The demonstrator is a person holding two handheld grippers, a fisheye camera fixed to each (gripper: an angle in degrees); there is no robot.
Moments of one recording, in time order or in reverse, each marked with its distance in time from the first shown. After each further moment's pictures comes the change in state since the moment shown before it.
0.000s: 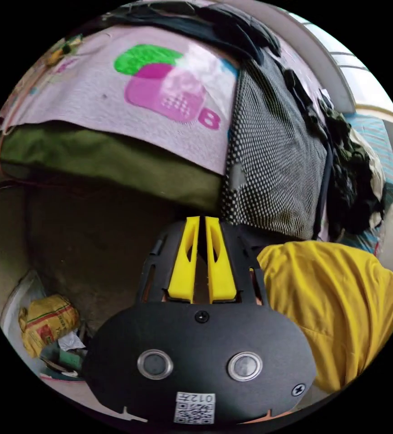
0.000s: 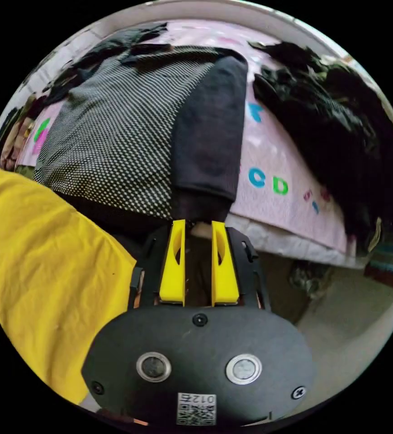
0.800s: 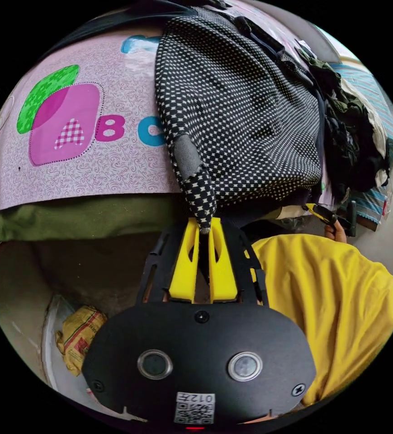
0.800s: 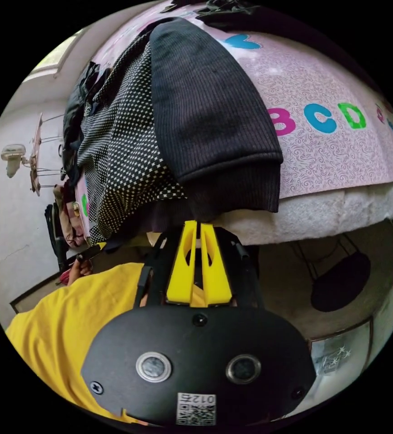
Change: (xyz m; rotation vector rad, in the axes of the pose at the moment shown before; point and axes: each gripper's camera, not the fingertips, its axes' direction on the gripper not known) left arm 0.060 -0.031 0.017 -0.256 -0.006 0.242; right arm 0.116 -0.026 0.073 -0.146 -0.619 0.471
